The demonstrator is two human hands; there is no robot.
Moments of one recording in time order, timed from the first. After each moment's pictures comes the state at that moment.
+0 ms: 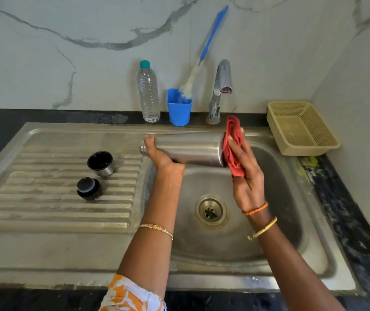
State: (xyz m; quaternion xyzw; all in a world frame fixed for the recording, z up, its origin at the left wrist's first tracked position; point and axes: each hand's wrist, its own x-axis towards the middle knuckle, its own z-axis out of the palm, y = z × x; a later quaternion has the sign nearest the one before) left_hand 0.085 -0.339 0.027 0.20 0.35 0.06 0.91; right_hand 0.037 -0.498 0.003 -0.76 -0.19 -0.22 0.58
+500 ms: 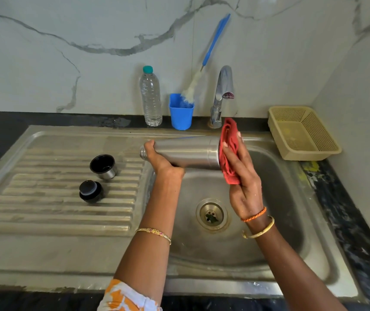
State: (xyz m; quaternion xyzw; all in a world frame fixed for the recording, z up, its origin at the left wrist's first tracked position) left_hand 0.080 -0.336 0.033 0.18 0.36 0.06 0.91; right_hand 0.035 -0.493 0.006 -0.78 -0.24 -0.25 0.53
